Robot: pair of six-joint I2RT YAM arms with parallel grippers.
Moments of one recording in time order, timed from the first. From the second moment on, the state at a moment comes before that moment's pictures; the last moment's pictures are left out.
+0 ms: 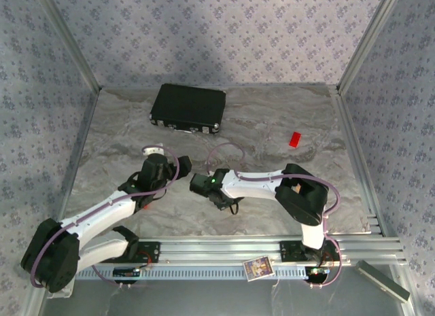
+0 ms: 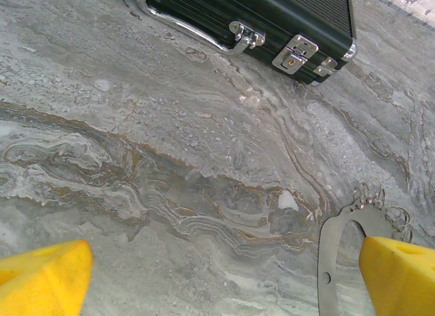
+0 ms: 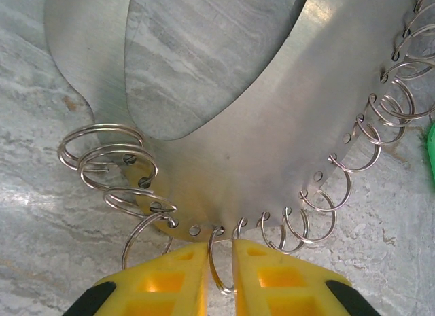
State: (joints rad) left arm -0.60 1.05 0.45 0.00 -0.19 -0.72; right arm 1.14 1.88 1.22 -0.95 0.37 0.73
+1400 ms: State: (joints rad) left arm -0.47 0.97 0.73 -0.20 -0.03 -0.34; right arm 0.91 1.44 0.96 -0.38 0.07 0.28
